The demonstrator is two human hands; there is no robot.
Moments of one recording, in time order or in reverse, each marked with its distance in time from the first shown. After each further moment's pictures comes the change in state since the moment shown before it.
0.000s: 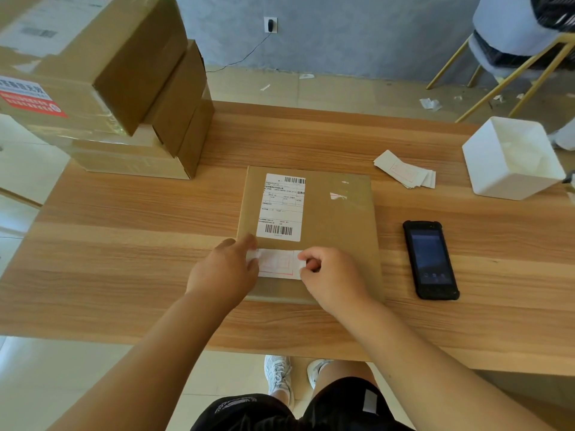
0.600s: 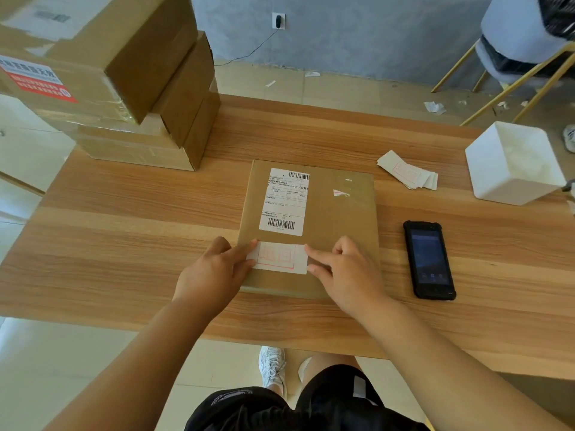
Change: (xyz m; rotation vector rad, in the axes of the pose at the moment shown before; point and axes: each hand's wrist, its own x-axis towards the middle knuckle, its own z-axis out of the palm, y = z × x) left_hand -0.019 -0.029 0.014 0.003 0.134 0.106; right_hand -0.003 0.025 -0.016 -0.488 0.053 -0.253
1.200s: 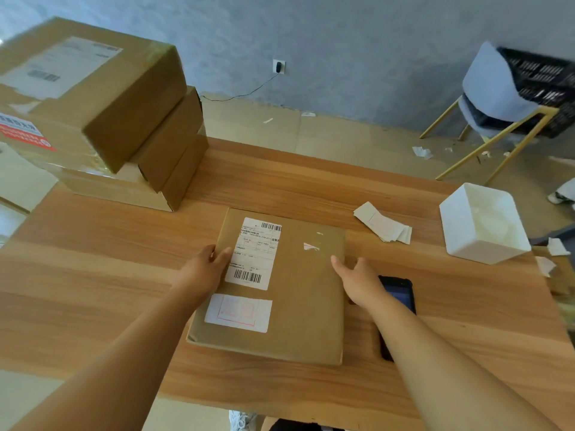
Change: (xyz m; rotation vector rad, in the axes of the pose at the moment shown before) left_hand 0.098 0.024 0.009 -0.482 -0.150 -0.553; right_hand 0.082 0.084 -0.050 0.593 -0.171 0.613
